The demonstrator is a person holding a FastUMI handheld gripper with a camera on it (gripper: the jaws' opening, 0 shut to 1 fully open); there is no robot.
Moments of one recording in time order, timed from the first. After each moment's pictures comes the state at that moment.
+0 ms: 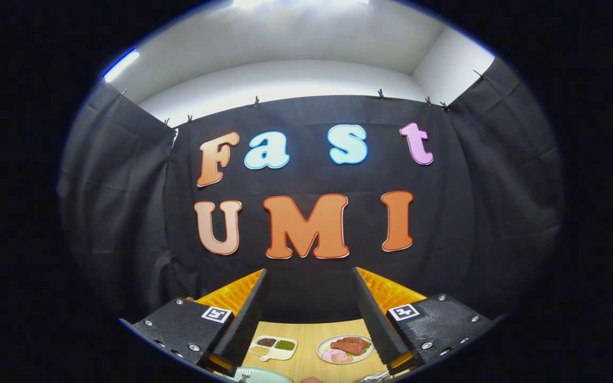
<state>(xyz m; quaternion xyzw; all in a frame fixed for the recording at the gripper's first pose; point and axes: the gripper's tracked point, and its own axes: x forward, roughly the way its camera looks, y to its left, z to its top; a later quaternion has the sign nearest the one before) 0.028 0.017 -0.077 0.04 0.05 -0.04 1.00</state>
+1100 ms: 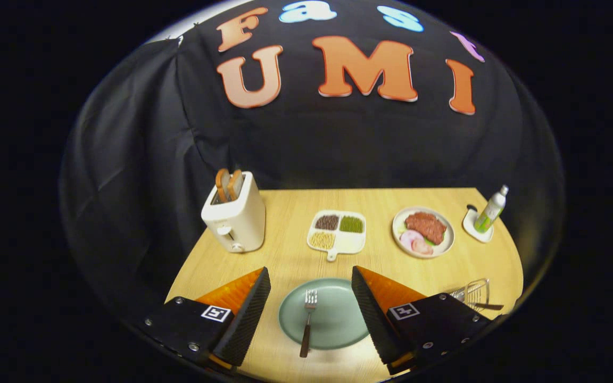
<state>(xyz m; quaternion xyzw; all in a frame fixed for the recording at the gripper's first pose) -0.035 0.199 -0.350 0.06 0.48 0.02 0.88</state>
